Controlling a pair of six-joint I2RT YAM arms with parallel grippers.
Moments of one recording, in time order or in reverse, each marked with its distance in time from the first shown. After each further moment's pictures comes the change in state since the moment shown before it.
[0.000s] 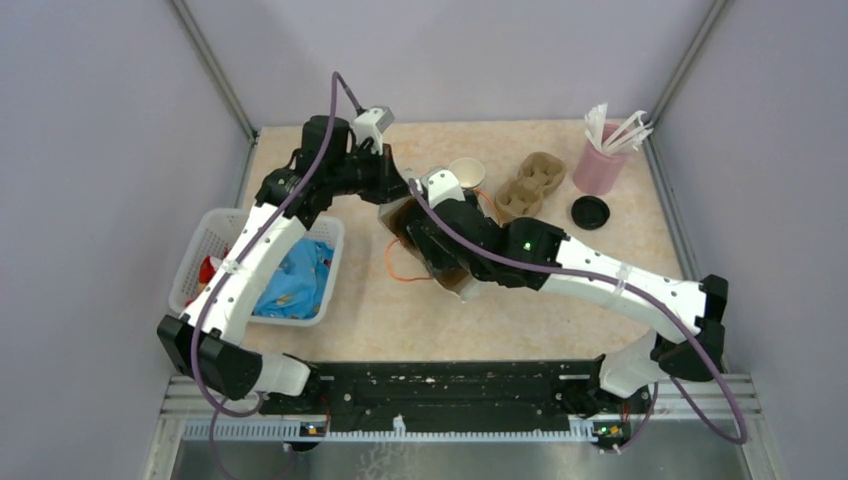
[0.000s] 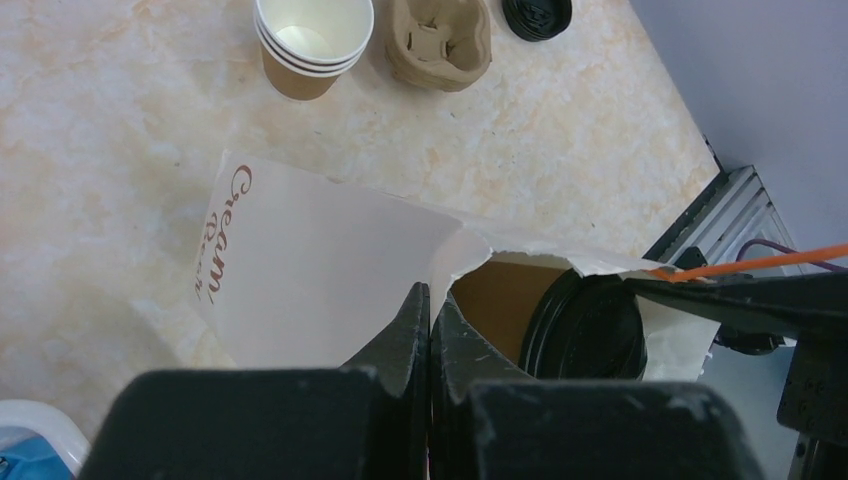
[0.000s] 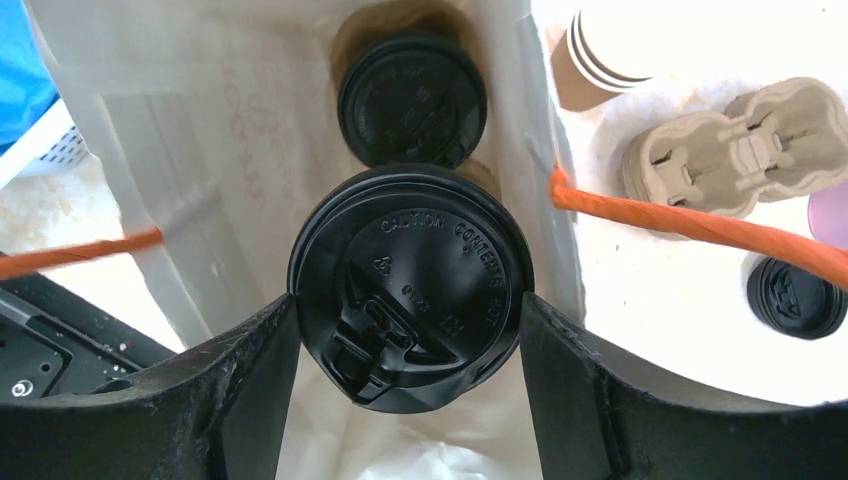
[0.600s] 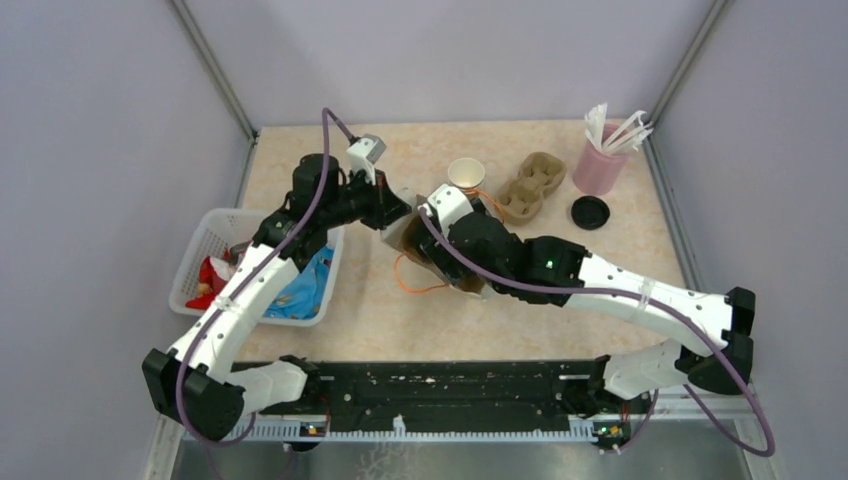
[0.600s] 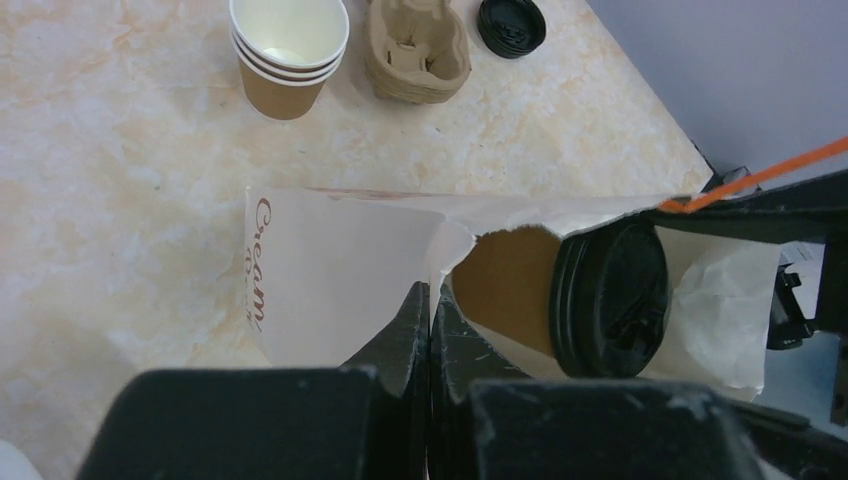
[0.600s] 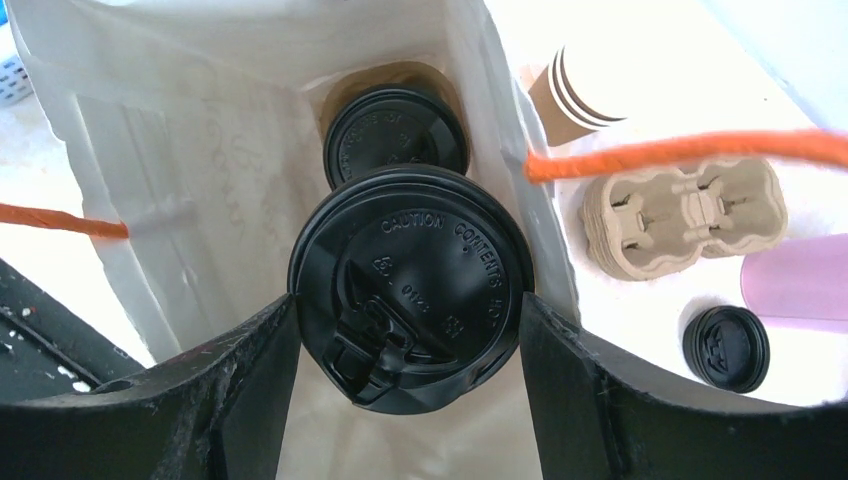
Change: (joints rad) left arm -0.008 -0.196 -0.336 0.276 0.029 -0.016; right arm -0.007 -0.163 -0.249 0.235 -0.018 -0.250
